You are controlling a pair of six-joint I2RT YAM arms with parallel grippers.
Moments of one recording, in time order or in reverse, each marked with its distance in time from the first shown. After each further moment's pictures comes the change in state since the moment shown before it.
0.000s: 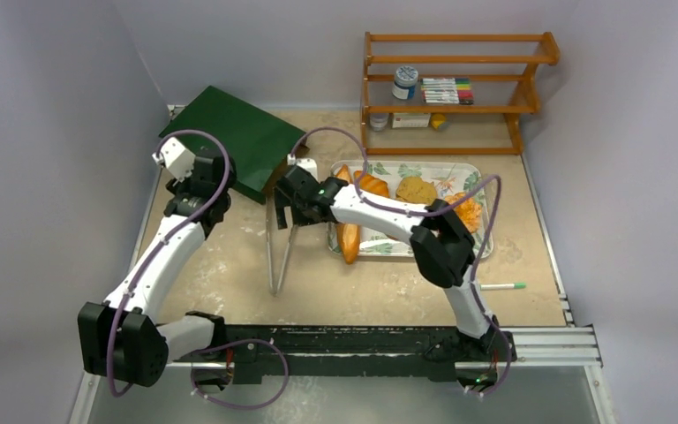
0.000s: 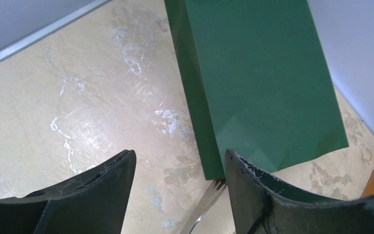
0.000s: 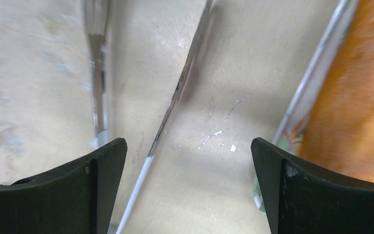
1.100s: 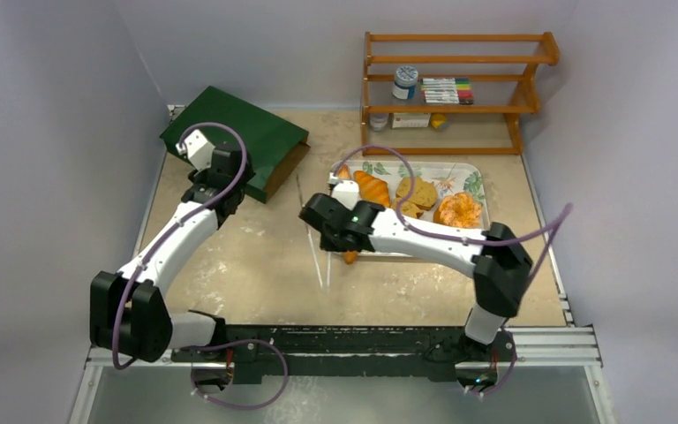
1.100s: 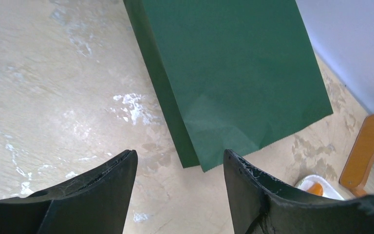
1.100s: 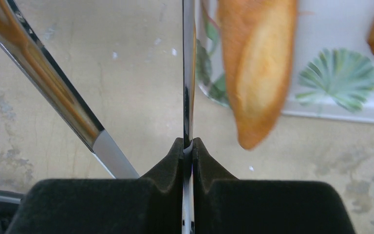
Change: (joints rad) left arm -0.066 0.141 0.050 0.080 0.087 0.017; right arm 0.096 -0.462 -0.404 -0.146 0.175 0.364
